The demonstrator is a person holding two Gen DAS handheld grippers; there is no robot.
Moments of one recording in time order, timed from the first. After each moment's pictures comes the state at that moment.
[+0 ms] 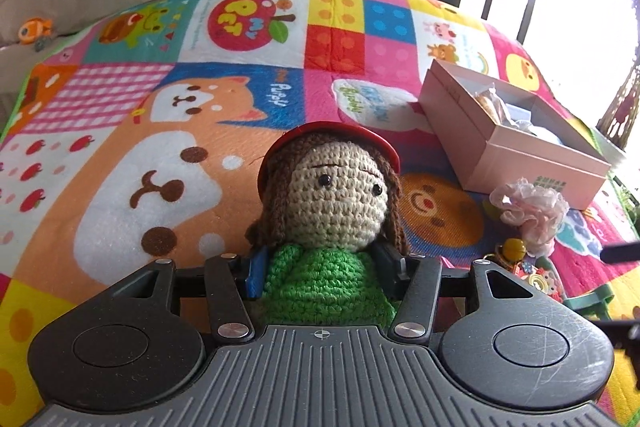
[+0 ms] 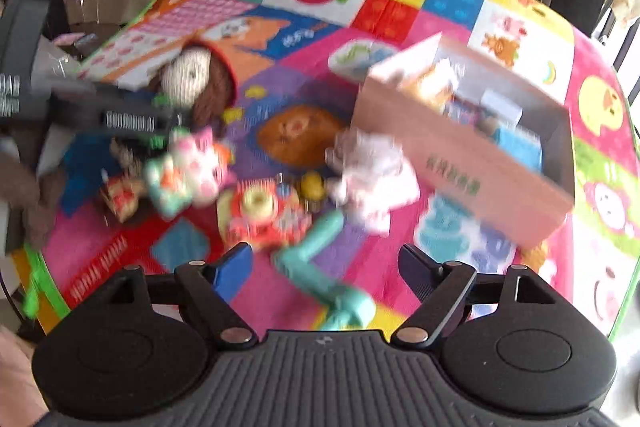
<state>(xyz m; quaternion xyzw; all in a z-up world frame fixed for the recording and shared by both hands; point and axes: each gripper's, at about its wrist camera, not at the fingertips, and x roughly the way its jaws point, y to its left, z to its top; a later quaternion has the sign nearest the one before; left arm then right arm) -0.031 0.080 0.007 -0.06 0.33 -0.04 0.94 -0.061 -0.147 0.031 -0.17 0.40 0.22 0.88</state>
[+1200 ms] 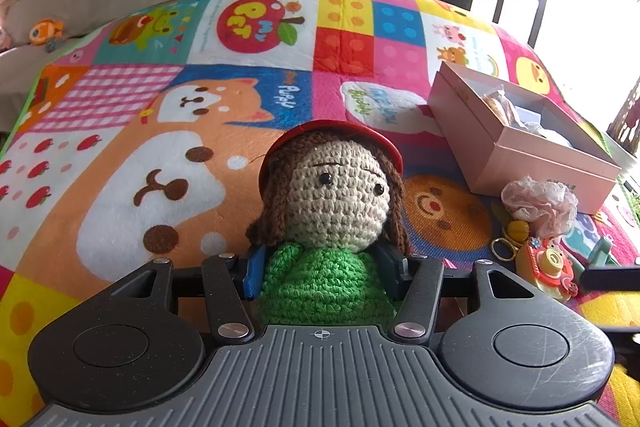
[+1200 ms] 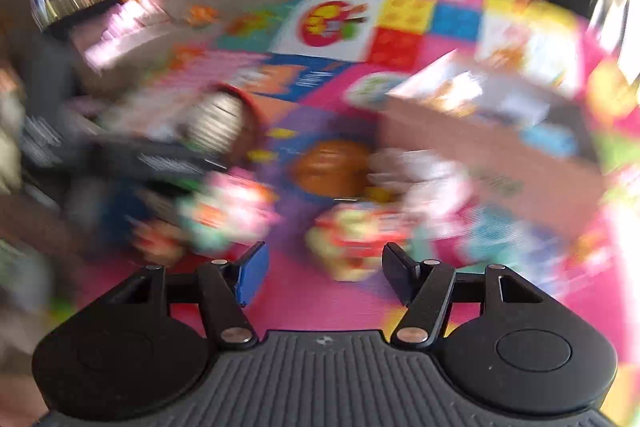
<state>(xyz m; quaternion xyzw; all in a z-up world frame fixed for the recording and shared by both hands) -0.031 0.077 0.004 -0.06 0.33 -0.02 0.94 -0.072 -0.139 0.026 -0.03 0.35 0.28 0.89</state>
